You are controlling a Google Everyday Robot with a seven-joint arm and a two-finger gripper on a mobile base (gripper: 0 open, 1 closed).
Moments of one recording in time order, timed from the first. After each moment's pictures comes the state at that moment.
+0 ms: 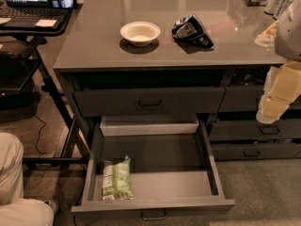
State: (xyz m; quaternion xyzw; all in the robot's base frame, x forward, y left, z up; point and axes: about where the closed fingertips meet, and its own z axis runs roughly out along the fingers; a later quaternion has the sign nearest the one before) arm 0.438 -0.217 0.976 -0.60 0.78 -0.03 0.16
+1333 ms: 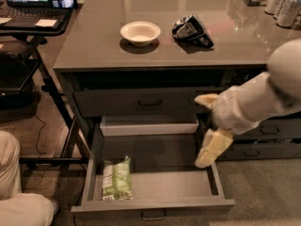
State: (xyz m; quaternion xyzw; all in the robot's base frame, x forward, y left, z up) arm 0.449 -0.133 0.806 -0.64 0.71 0.12 0.26
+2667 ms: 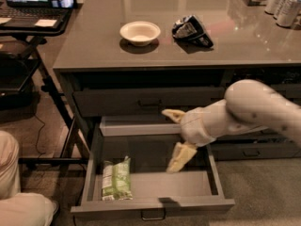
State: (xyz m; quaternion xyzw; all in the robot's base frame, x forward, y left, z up) arm 0.475 -0.058 0.720 -0.68 0.63 0.19 0.33
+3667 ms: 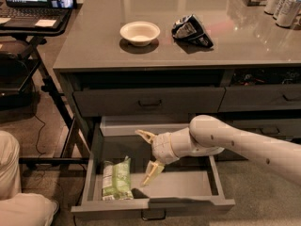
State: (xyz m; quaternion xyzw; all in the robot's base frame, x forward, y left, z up) arm 0.489 0.037 0.599 -0.69 0.54 0.28 0.39
